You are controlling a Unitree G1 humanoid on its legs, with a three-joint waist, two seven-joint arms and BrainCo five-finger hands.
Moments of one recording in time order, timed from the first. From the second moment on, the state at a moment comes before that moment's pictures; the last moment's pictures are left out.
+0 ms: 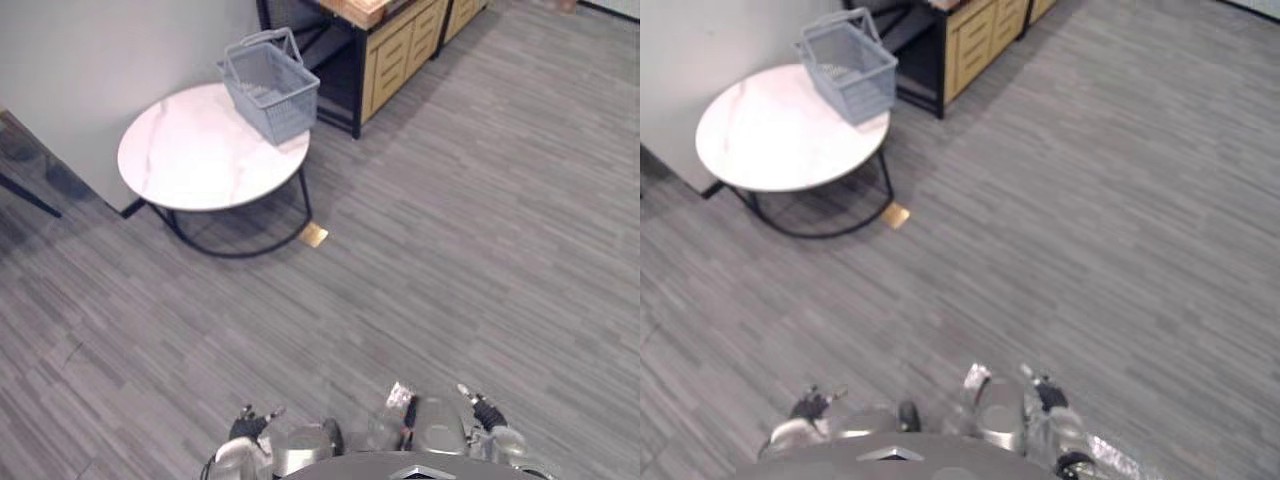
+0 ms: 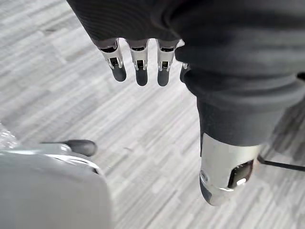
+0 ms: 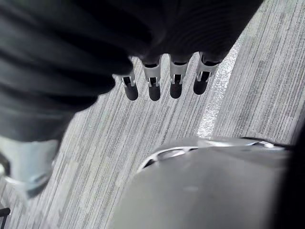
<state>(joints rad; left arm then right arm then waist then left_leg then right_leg) 0.07 0.12 0.16 1.13 -0.17 -0.12 0.08 0.03 -0.10 -0.28 1.18 0.00 -0.12 0.00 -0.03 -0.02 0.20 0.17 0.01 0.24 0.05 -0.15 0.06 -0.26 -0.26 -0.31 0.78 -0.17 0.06</state>
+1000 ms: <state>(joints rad) 0.02 0.05 0.23 1.10 -0.19 -0.17 0.07 0.03 -0.13 -0.38 1.19 -0.04 -0.10 -0.02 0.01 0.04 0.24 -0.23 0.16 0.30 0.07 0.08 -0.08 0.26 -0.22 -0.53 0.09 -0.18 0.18</state>
